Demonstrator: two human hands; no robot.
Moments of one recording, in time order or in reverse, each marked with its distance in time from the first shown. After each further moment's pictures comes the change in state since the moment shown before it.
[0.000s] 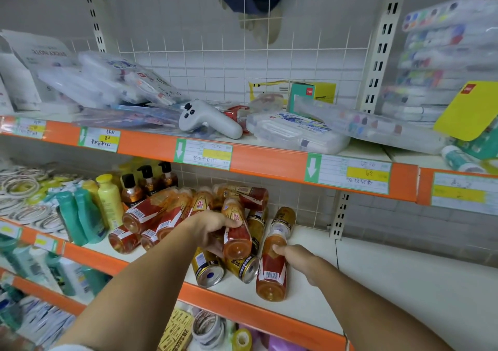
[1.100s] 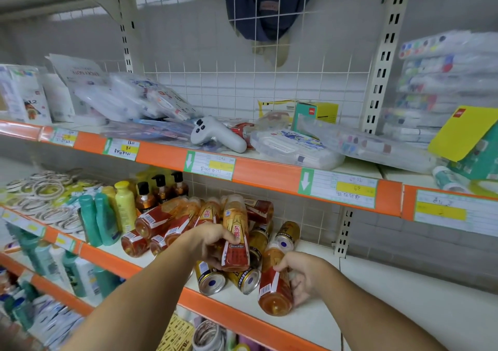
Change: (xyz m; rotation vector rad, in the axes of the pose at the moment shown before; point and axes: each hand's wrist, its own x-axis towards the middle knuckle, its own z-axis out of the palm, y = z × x) left_hand -0.024 -0.016 0.002 -0.061 0.006 0.091; right_hand -0.023 -0.021 -0.009 0.181 -0.233 0.378
